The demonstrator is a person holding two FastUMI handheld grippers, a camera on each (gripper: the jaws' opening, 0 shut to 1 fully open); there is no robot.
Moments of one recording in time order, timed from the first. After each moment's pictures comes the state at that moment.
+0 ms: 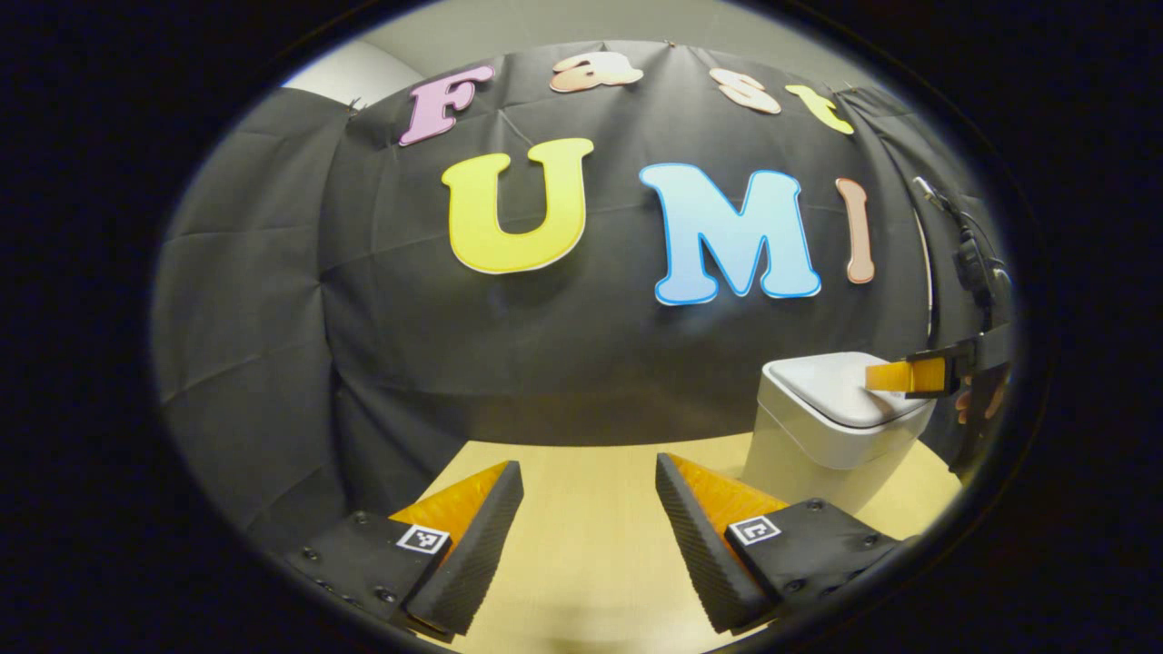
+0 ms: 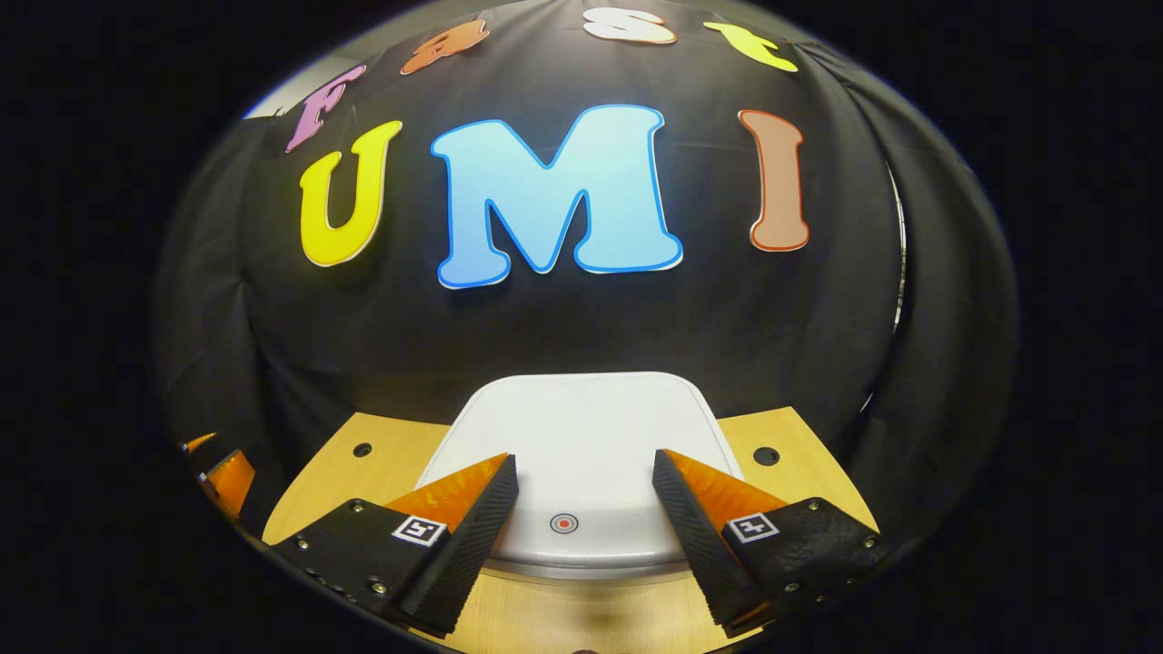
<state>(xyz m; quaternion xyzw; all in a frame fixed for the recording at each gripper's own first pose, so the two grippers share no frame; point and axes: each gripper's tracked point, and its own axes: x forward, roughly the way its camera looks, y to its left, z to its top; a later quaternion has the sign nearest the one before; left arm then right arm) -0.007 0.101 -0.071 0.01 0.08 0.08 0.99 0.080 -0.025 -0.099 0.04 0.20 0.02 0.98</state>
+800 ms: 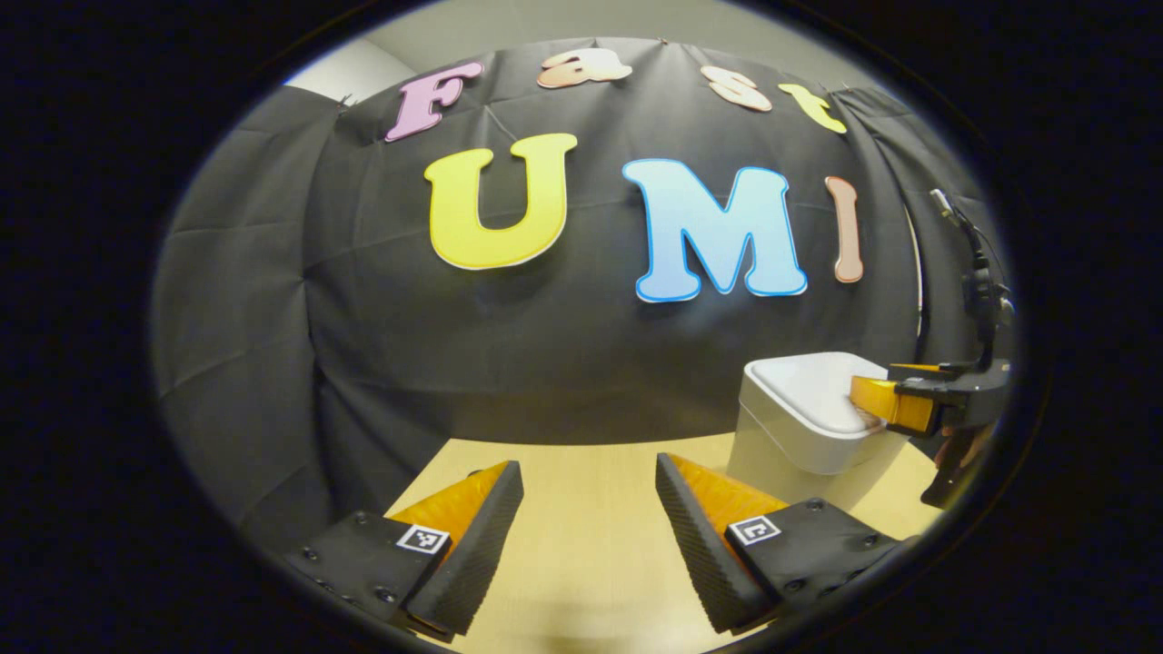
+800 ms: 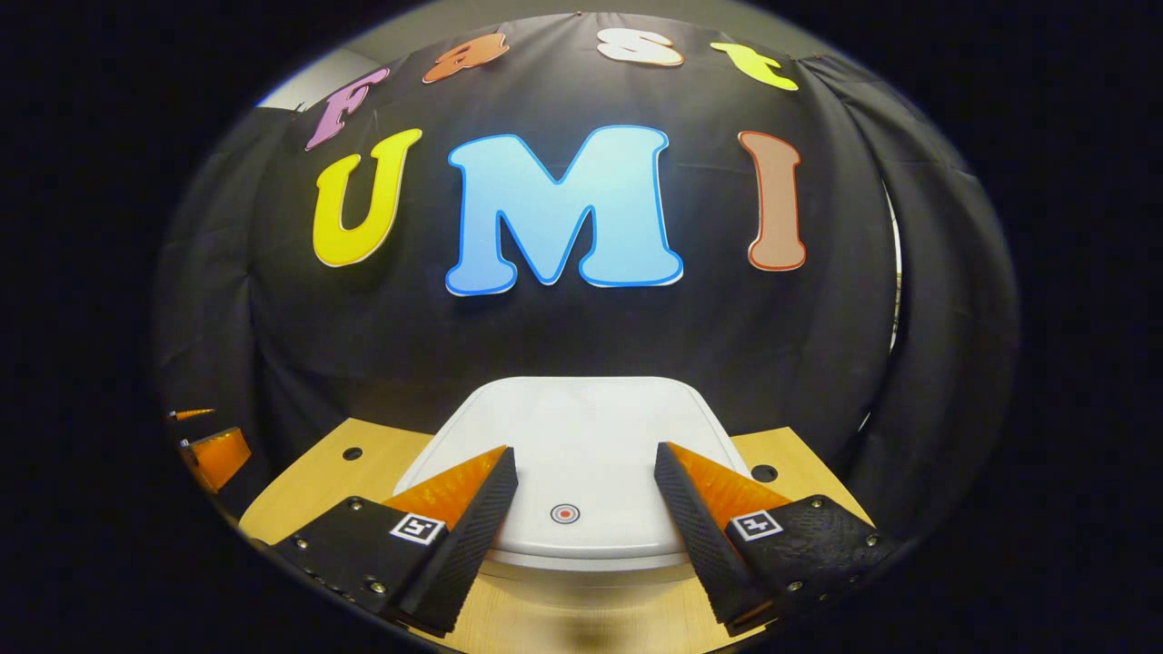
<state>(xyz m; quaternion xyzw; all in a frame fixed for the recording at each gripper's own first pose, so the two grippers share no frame) 0.004 0.079 -0.074 0.00 0.09 0.06 0.99 0.077 -0.023 -0.112 0.04 0.14 0.02 0.99</state>
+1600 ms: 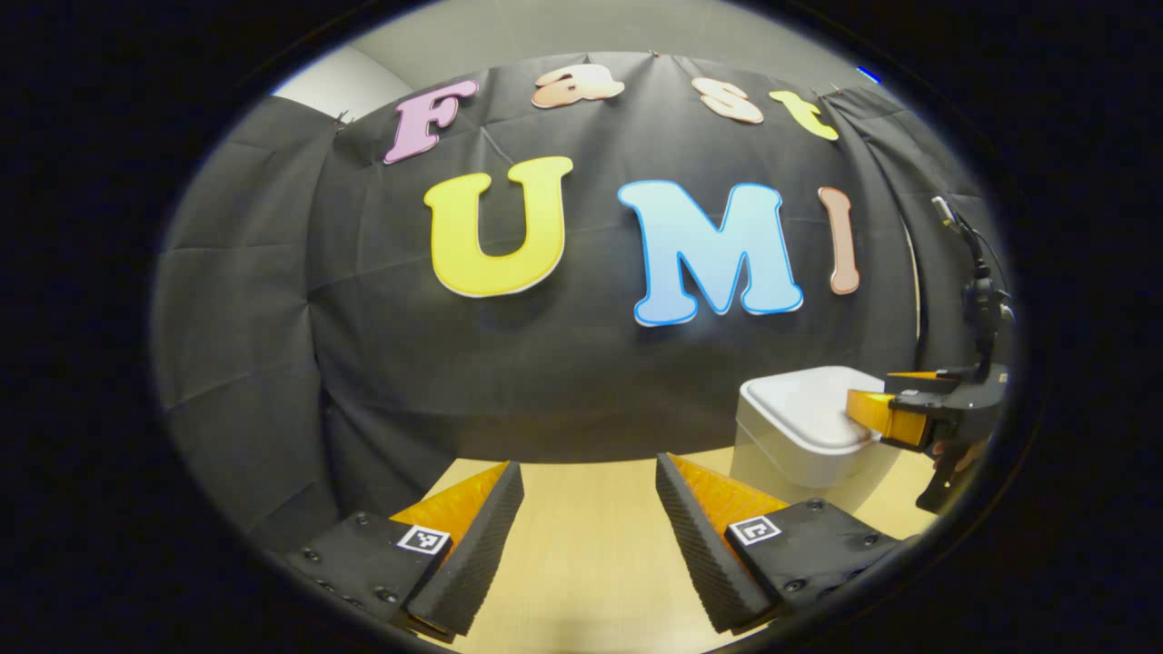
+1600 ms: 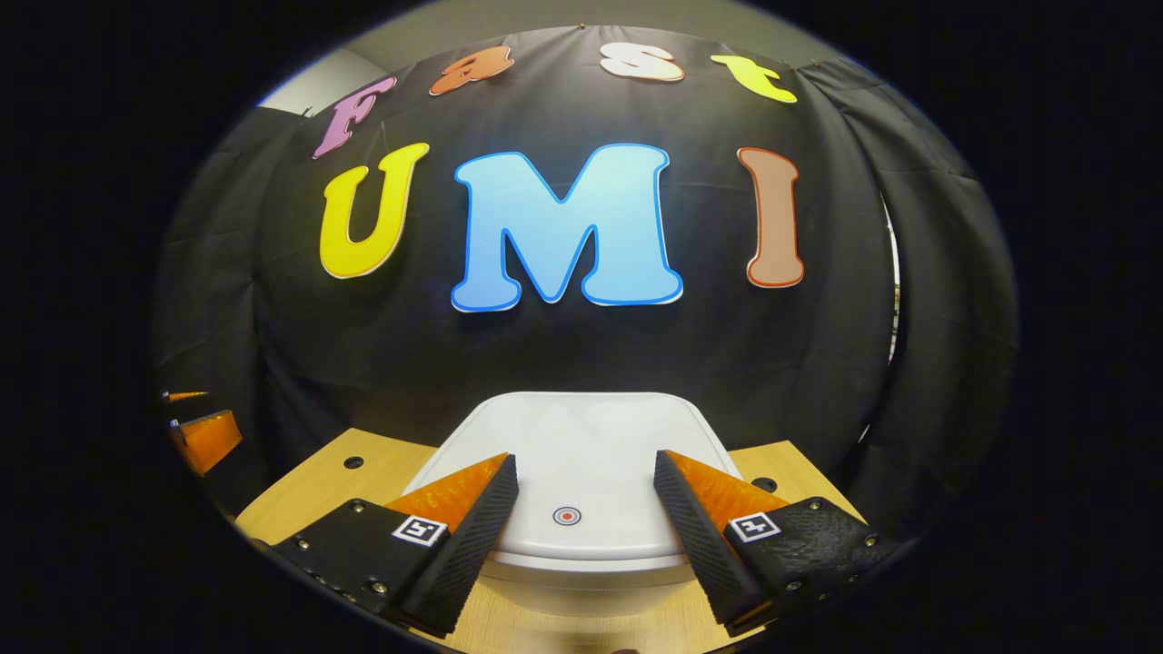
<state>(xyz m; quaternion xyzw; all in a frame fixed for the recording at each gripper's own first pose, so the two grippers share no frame) -0.007 0.075 -0.035 0.02 0.05 0.06 1.00 0.064 -0.020 -0.088 0.03 0.10 0.02 0.99</state>
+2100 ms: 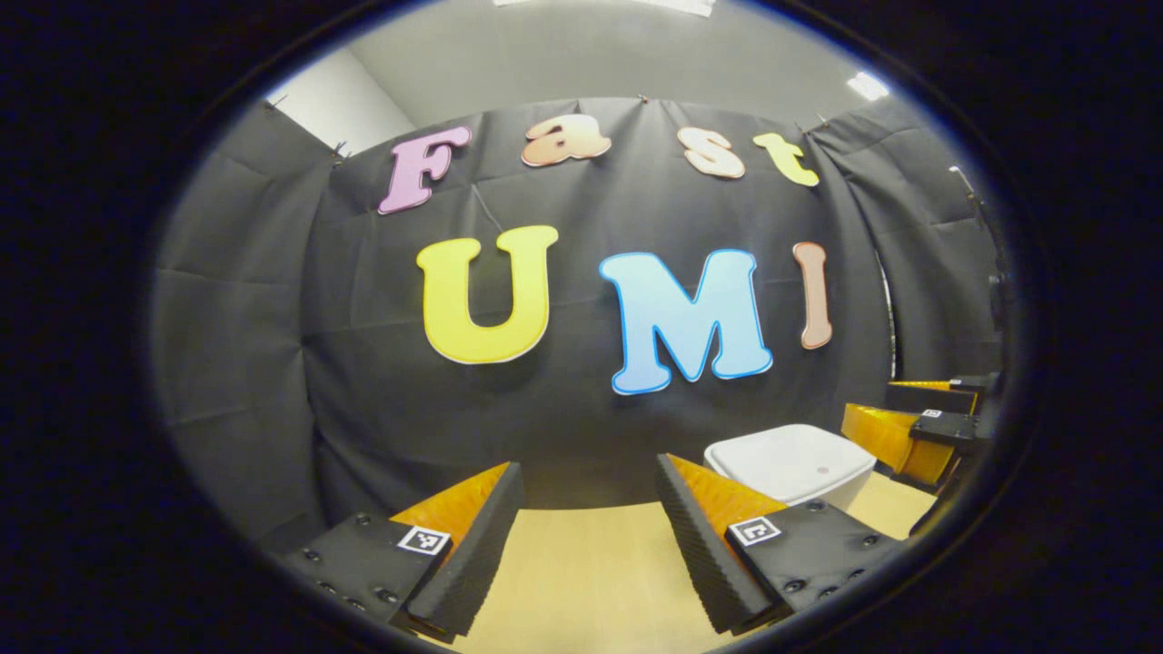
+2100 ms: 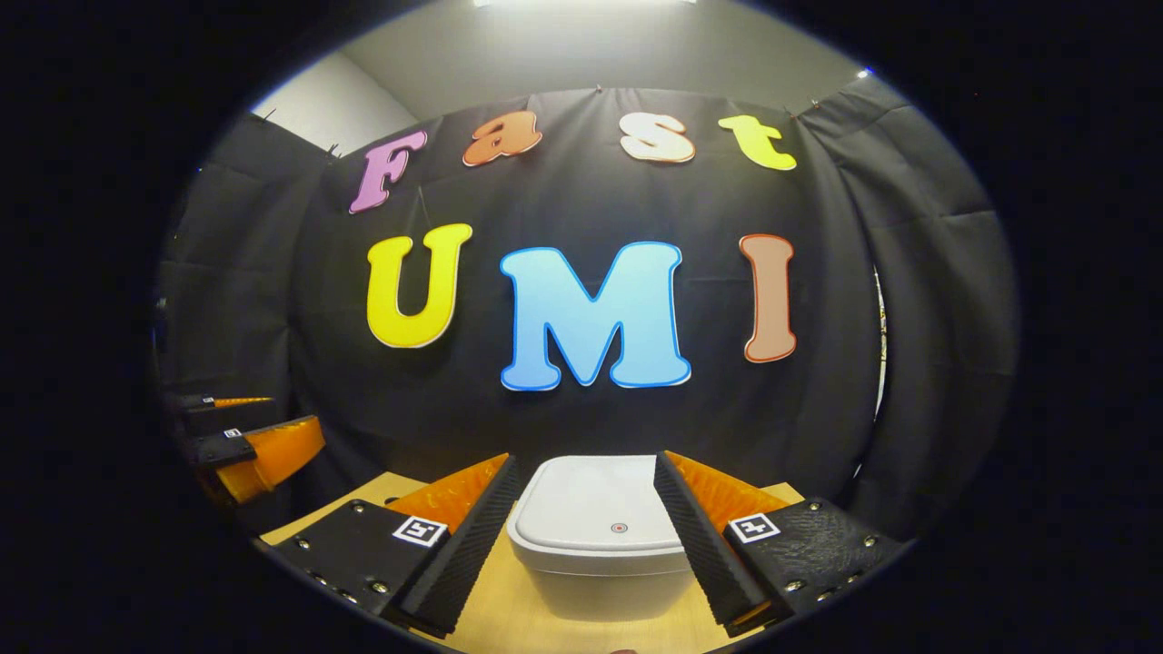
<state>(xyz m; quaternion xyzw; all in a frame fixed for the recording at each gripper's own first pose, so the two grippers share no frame) -0.041 0.047 0.040 0.02 -0.03 0.03 1.00 -0.019 0.006 0.004 0.04 0.00 0.03 1.00</state>
